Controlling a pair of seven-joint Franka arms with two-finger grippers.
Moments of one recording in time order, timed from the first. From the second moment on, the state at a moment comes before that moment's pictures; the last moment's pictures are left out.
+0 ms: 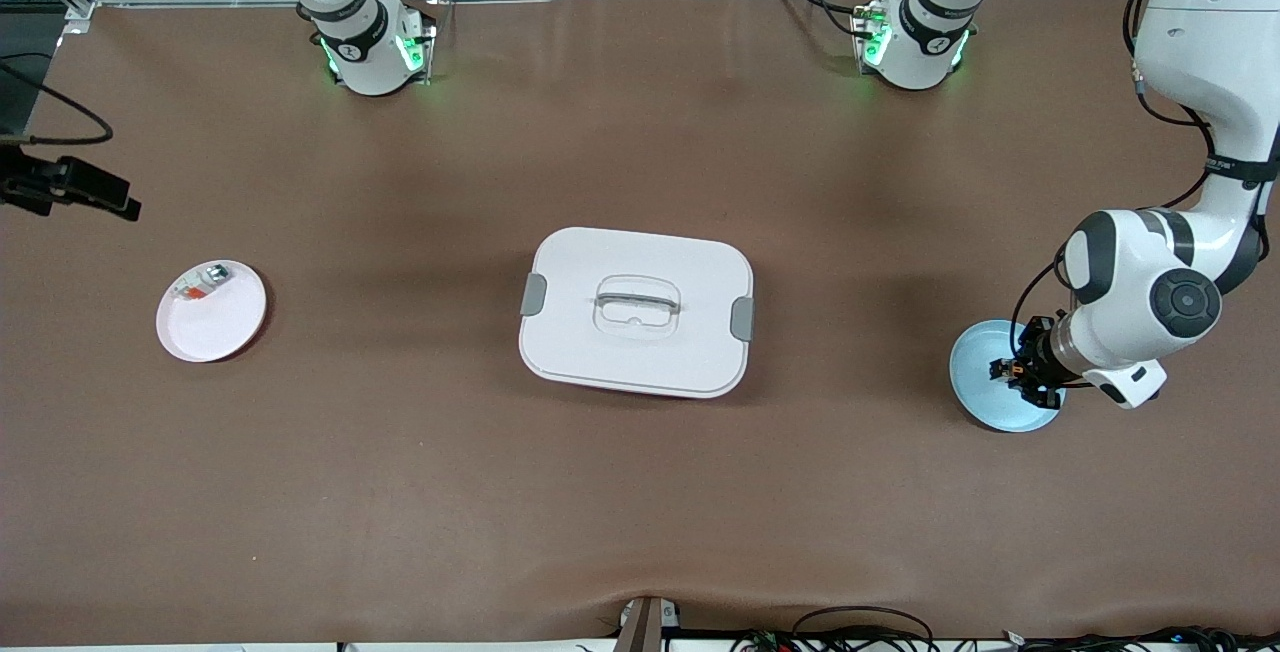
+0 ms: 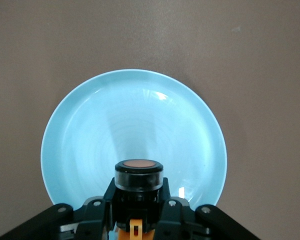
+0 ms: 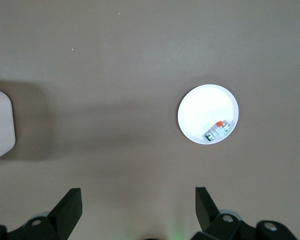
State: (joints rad) left arm 0.24 0.55 -0.20 -1.85 0.21 2.40 -1.51; right arm -0.05 0.06 -0.01 -1.47 0.00 1.44 0.01
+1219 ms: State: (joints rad) left arm 0.26 0.60 -0.19 -1.90 0.32 2.49 -1.57; right arm -0.04 -0.01 0.00 -1.53 0.01 1.48 0.04
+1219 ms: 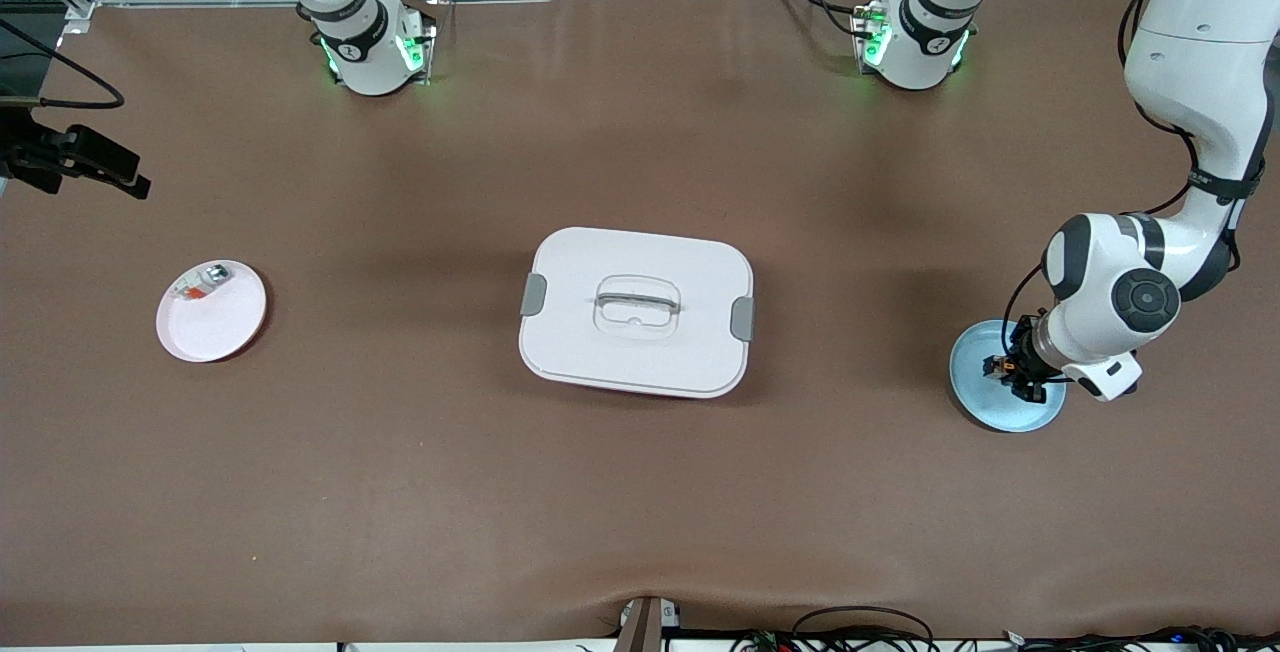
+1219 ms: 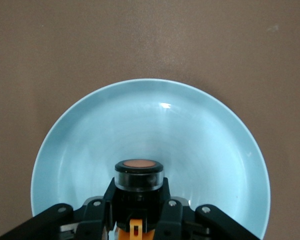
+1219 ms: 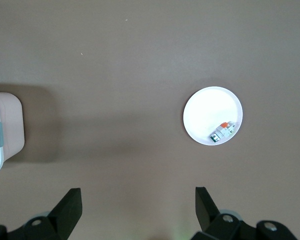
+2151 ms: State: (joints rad) left arm 0.26 0.59 -0.20 -1.83 0.32 2.37 -1.57; right arm -0.04 -0.02 0.00 -1.55 0.01 1.49 0.05
